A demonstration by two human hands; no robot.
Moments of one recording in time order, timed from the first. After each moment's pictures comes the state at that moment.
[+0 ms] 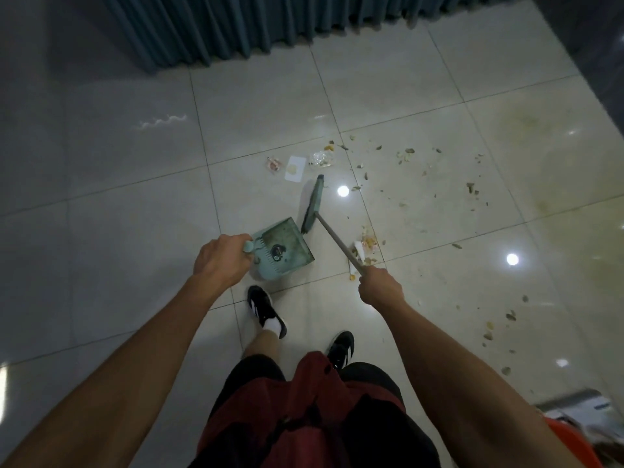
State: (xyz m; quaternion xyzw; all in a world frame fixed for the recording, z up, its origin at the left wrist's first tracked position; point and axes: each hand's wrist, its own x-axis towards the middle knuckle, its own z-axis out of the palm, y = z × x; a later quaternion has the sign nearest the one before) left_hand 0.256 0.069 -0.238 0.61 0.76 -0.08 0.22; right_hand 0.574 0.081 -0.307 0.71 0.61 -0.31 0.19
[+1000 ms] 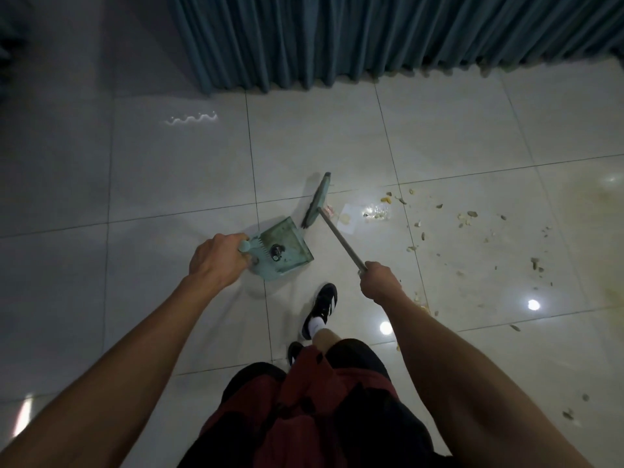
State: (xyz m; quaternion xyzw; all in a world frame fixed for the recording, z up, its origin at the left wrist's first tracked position) left_hand -0.031 0.299 -0.231 0.53 0.81 -0.05 0.25; right_hand 0.288 0.360 -0.312 0.69 0.60 -0.38 0.17
